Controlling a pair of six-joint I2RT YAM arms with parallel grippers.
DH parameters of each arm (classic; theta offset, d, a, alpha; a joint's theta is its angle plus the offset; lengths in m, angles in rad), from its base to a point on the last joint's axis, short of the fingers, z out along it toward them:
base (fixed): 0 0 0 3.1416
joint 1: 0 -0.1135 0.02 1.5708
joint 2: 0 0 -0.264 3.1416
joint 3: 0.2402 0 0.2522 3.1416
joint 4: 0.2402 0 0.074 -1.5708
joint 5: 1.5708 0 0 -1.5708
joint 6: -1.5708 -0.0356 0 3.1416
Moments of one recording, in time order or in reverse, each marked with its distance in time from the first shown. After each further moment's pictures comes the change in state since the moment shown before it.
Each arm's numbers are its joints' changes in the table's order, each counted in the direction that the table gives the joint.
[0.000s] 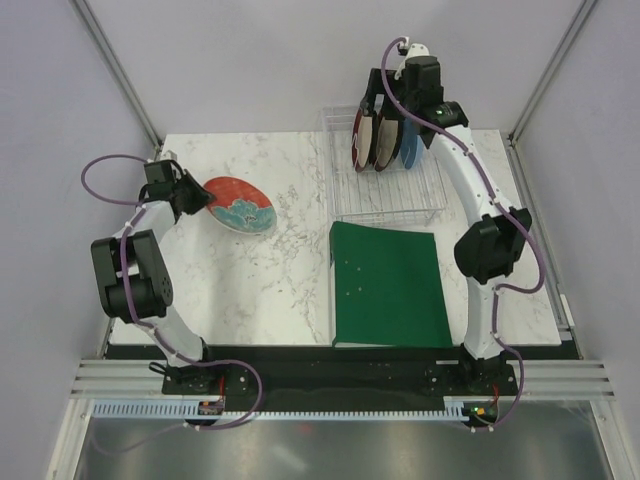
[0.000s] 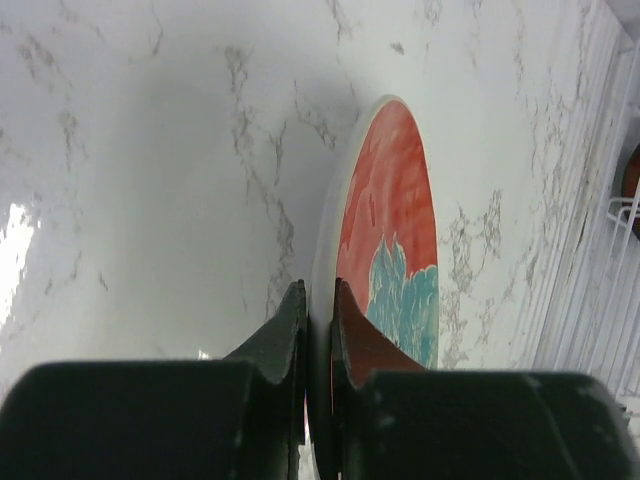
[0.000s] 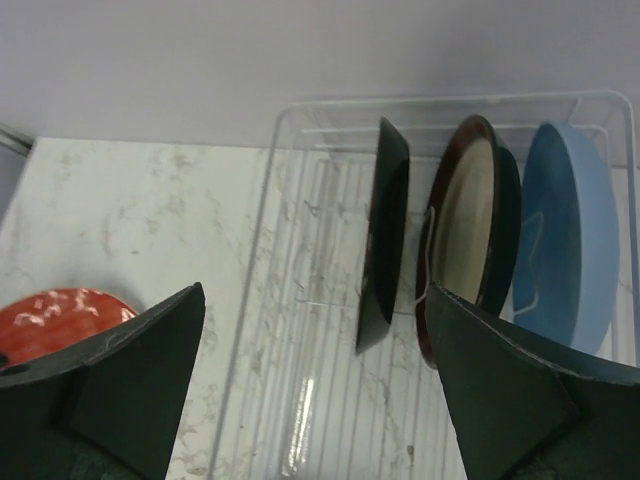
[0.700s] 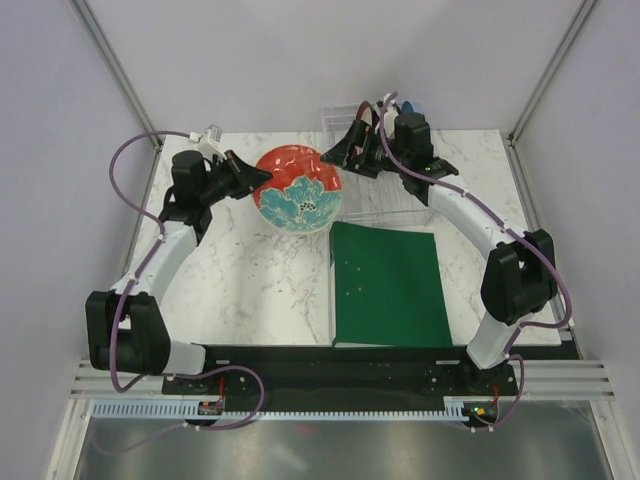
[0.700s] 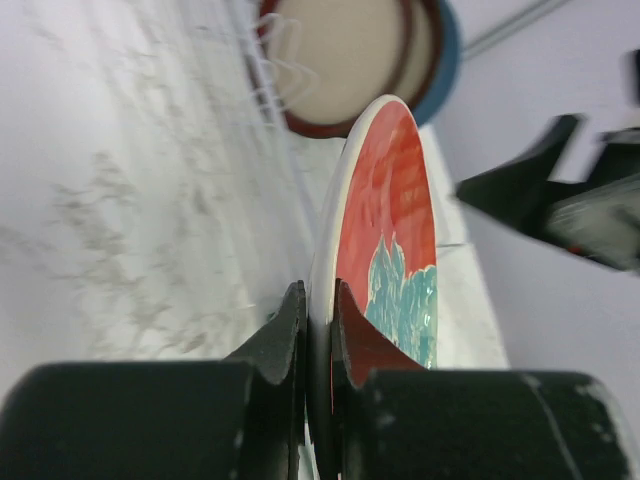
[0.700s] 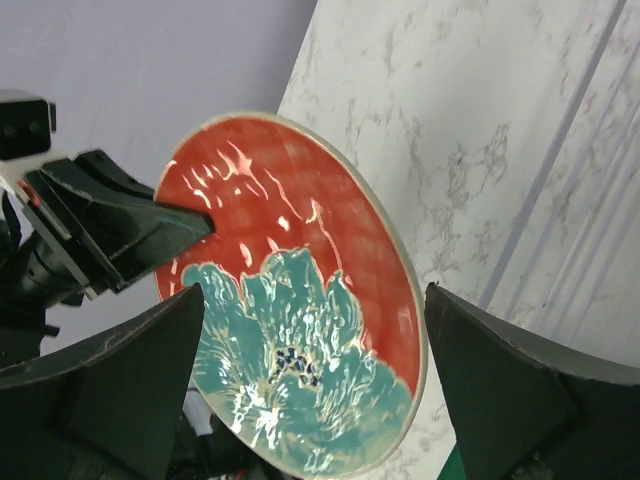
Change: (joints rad) left arm 0.306 -0.310 -0.097 -0.255 0.275 0.208; right arm -0.105 -0.328 -0.792 -0.494 -0.499 -0.451
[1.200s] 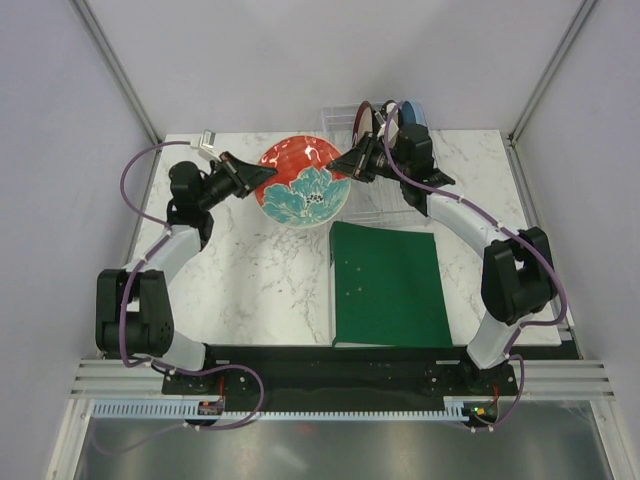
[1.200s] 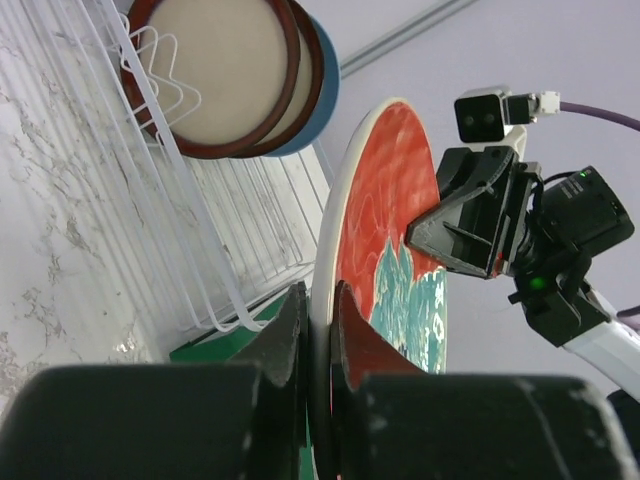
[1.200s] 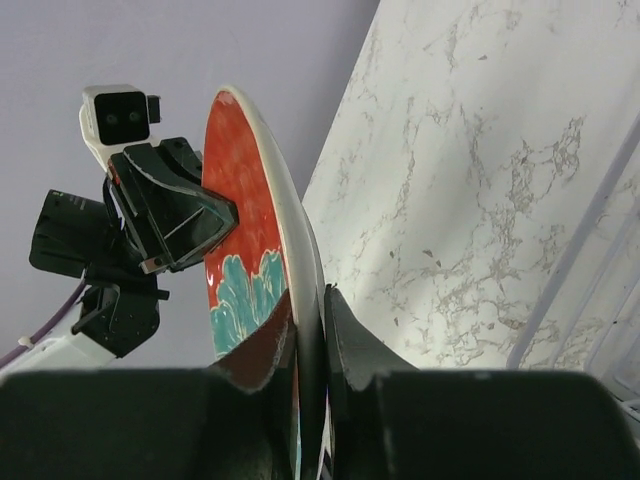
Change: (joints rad) left arm -0.045 0.084 -0.135 -0.467 0.165 0.283; right arm 0.012 0.000 -0.104 -0.229 -0.079 -0.140
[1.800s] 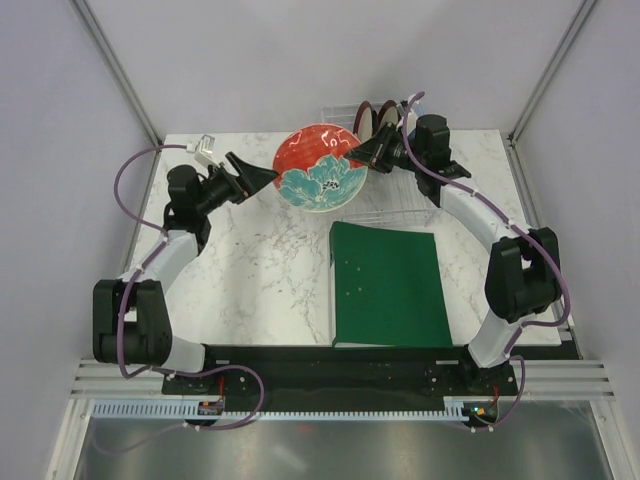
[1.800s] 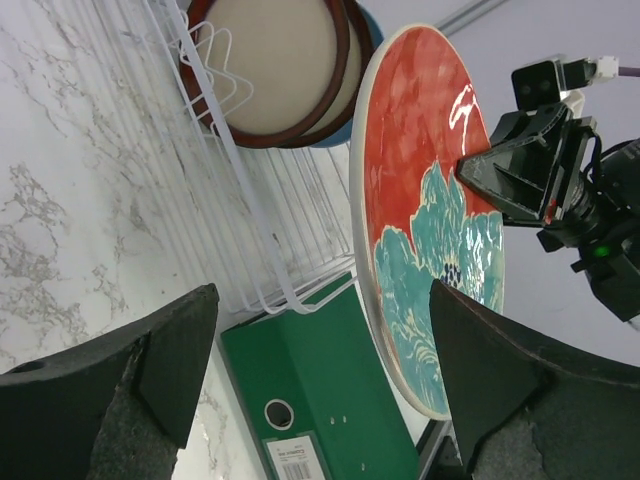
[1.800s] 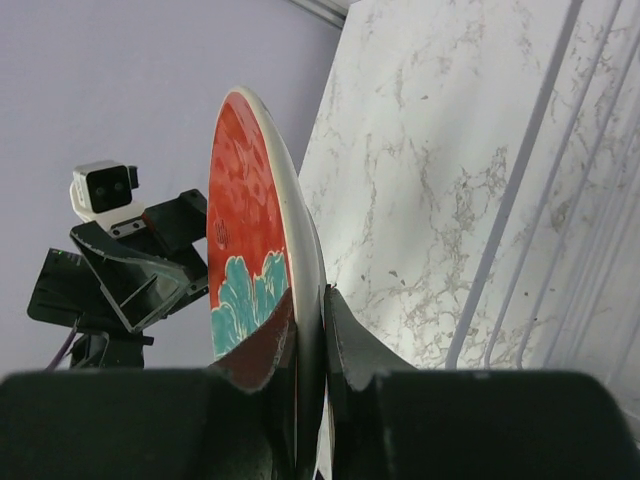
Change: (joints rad) left arm -0.013 -0.058 -0.018 0.142 -0.044 -0.140; right arm 0.095 -0.001 0.050 0.096 0.018 0.016
